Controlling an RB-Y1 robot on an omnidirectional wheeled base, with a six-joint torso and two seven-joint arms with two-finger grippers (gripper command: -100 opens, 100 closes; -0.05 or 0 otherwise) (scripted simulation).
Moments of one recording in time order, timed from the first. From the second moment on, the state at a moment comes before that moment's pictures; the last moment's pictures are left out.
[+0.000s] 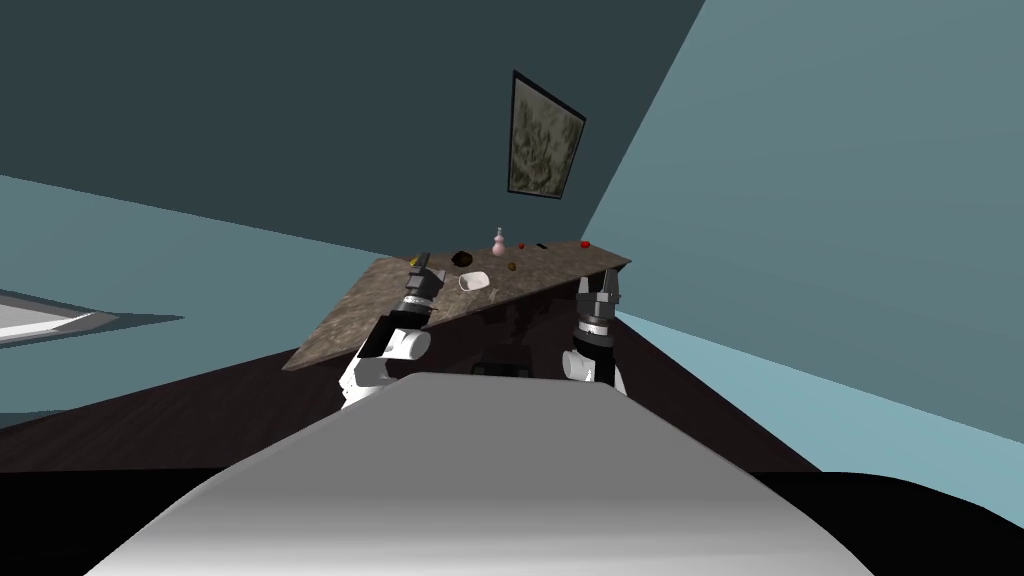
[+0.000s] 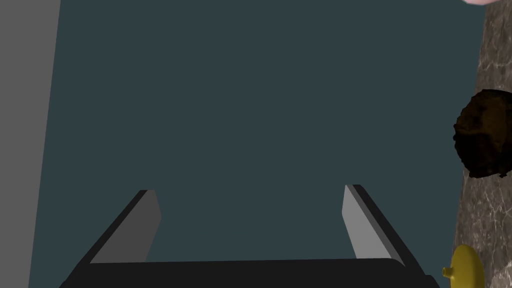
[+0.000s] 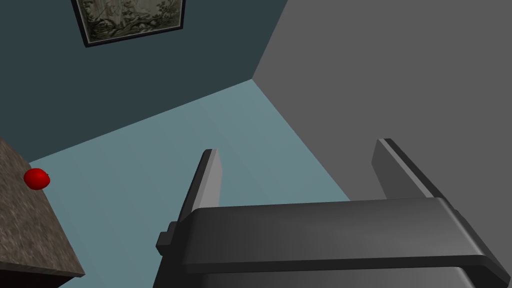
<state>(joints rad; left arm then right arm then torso) 0.35 0.24 0.05 -2.23 0.29 -0.07 -0.05 0.48 0.03 0.06 -2.29 0.12 -0.49 -0.09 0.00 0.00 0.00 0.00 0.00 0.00</state>
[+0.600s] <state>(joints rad) 0.32 0.27 0.08 -2.22 0.35 0.09 -0.03 0.48 0.03 0.06 -2.29 0.12 -0.49 -0.09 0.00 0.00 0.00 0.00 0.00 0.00</state>
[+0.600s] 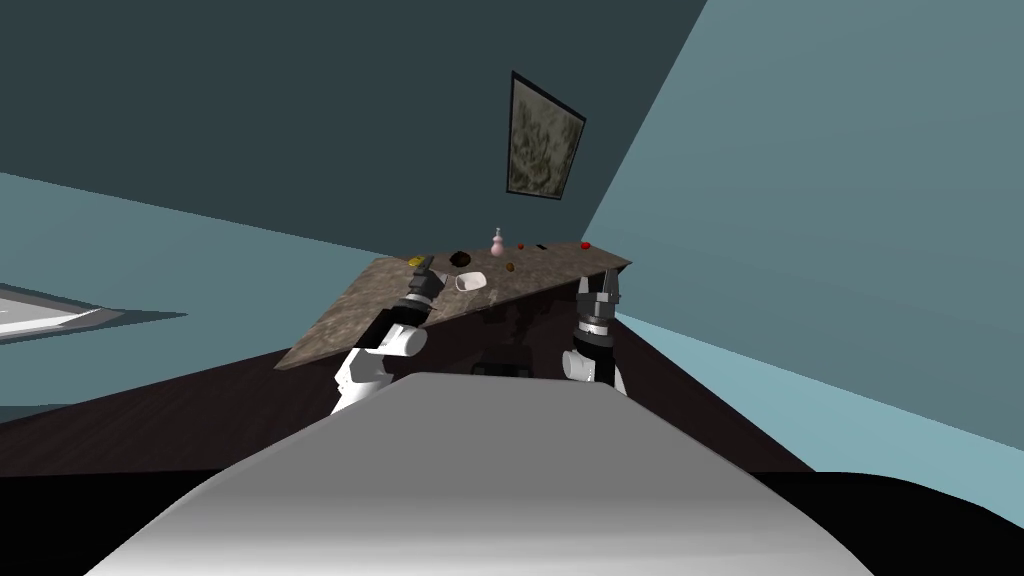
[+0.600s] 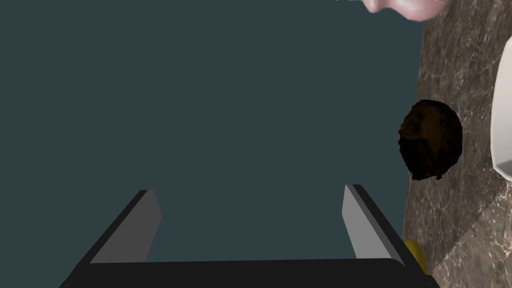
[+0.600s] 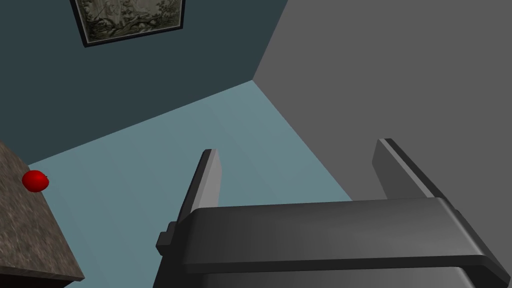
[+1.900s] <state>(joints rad) 0.27 0.39 0.15 -2.14 0.46 0.40 0.08 0.48 0.03 0.06 -2.29 0.12 -0.49 -0.09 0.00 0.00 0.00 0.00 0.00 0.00</state>
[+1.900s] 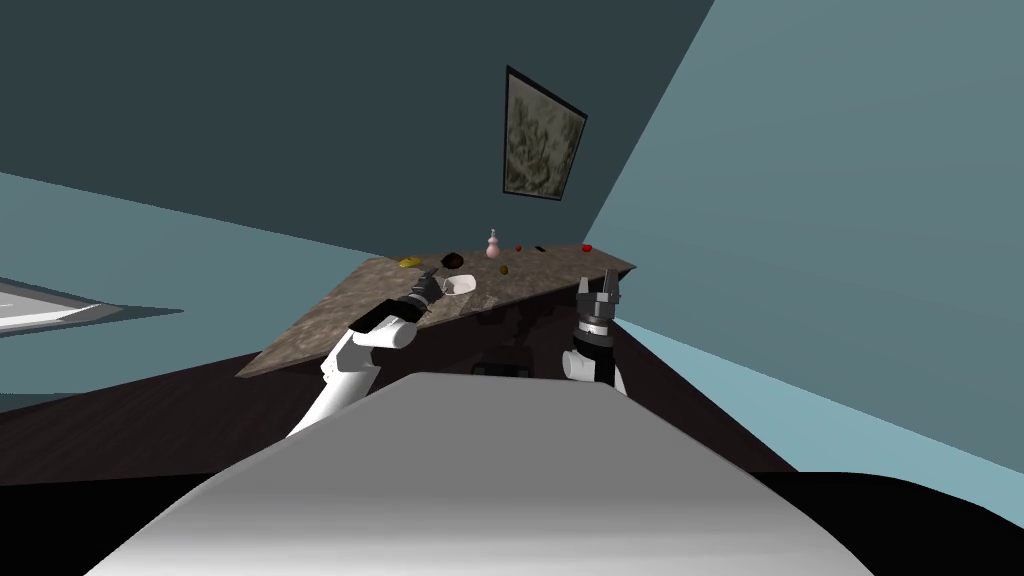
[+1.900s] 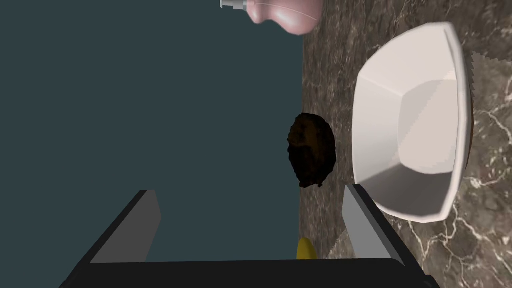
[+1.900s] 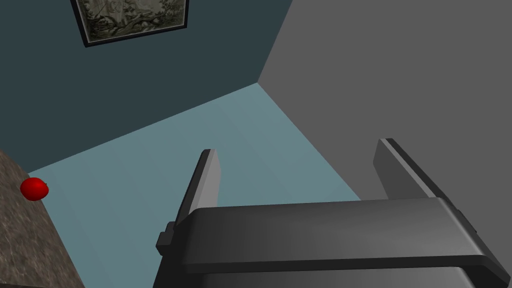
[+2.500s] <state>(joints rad) 0.26 0.46 0.17 -2.08 0.51 0.56 0.16 0.48 0.03 0.06 -2.29 0.12 -0.49 -0.09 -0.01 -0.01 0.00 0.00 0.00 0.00</state>
